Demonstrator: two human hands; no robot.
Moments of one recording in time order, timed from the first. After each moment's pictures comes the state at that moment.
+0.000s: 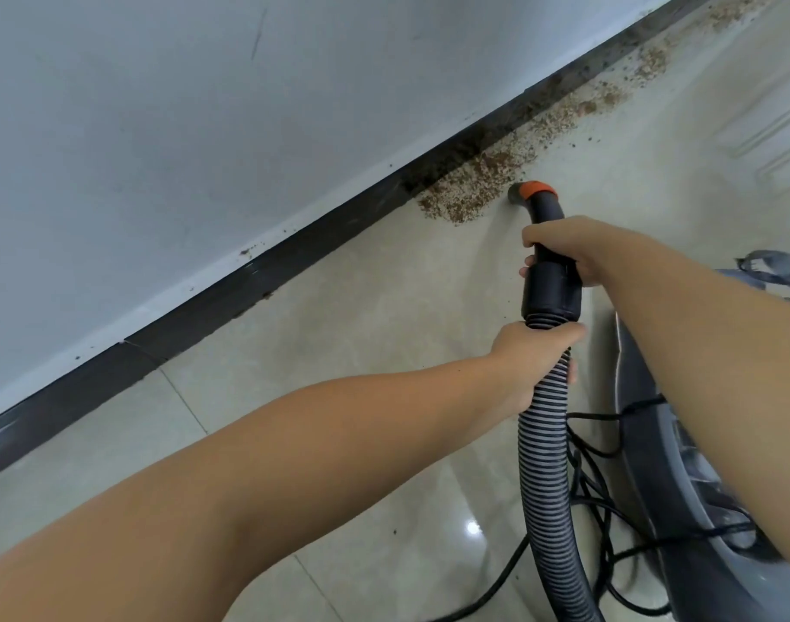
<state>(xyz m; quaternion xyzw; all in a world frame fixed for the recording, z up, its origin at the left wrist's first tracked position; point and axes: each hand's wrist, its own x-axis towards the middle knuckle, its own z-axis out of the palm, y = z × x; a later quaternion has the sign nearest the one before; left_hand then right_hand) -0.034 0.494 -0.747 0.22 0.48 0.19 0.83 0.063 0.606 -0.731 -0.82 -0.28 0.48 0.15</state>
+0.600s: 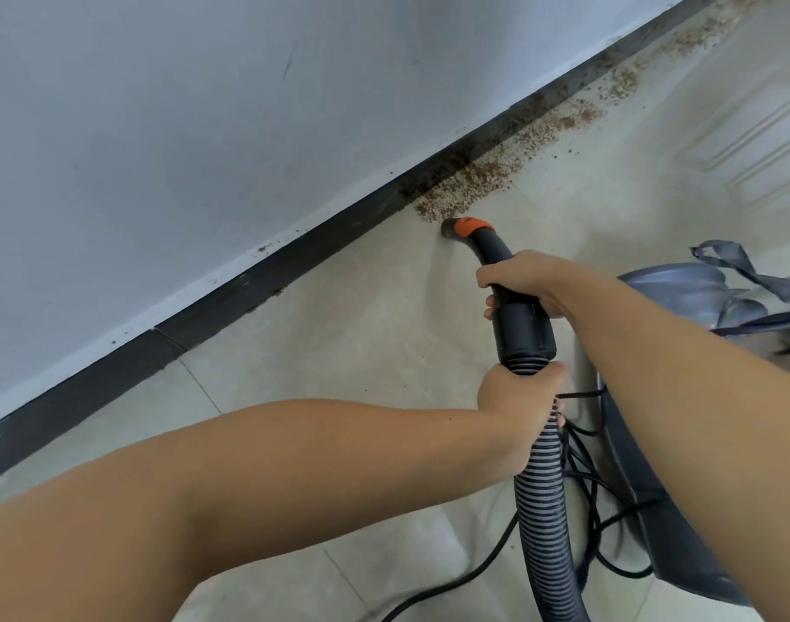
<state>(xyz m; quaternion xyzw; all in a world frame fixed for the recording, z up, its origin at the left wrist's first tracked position) -0.054 0.425 -0.730 0.18 0.51 0.23 0.81 0.020 0.553 -0.722 -0.78 -0.34 0.51 0.09</state>
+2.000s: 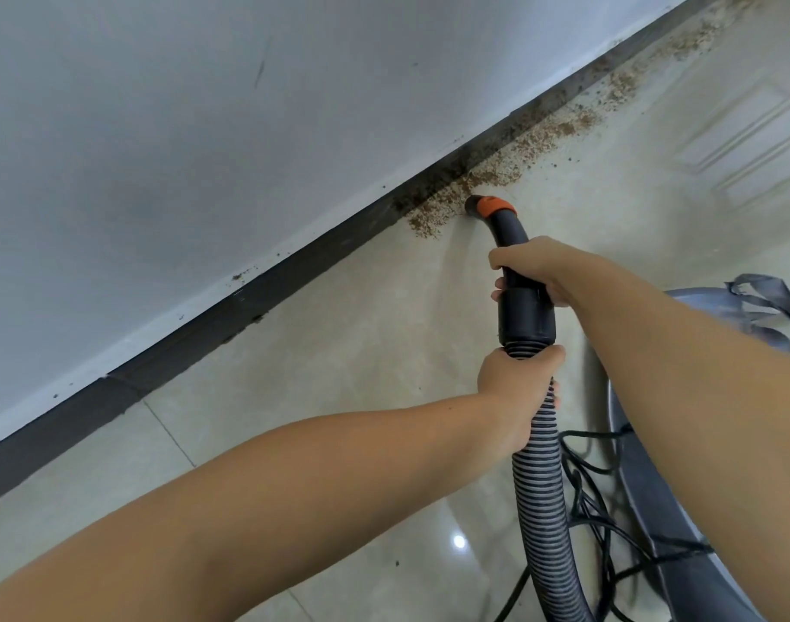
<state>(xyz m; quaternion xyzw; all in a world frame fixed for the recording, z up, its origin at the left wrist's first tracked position) -0.040 0.487 -0.755 0.15 0.50 0.24 0.82 0.041 0.611 -0.741 -0.81 -0.32 0.47 0.14</state>
